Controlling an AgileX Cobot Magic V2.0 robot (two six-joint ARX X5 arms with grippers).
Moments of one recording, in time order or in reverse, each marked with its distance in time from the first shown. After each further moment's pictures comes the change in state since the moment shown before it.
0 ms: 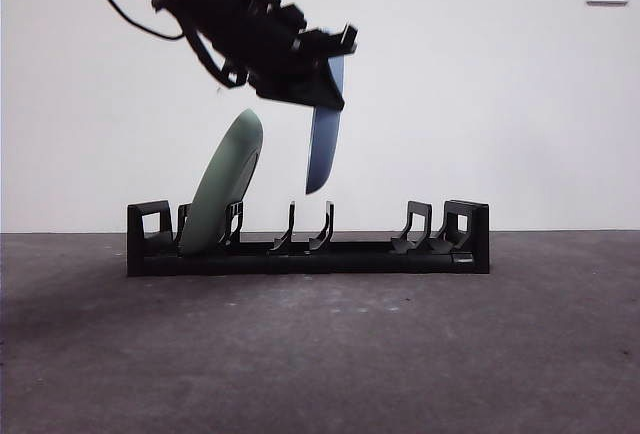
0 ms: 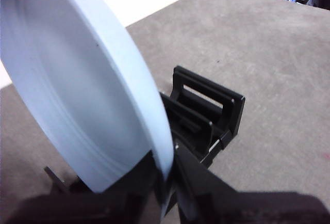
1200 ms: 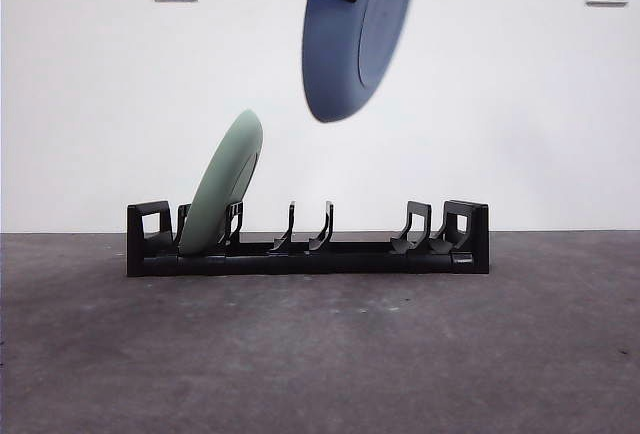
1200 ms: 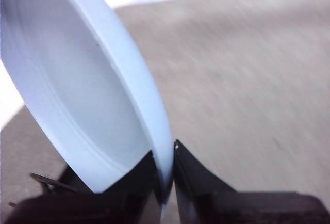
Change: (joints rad) left arm -0.208 -0.476 -0.263 -0.208 0.020 0.272; right arm 0.000 0.021 0.007 0.283 -0.001 0.051
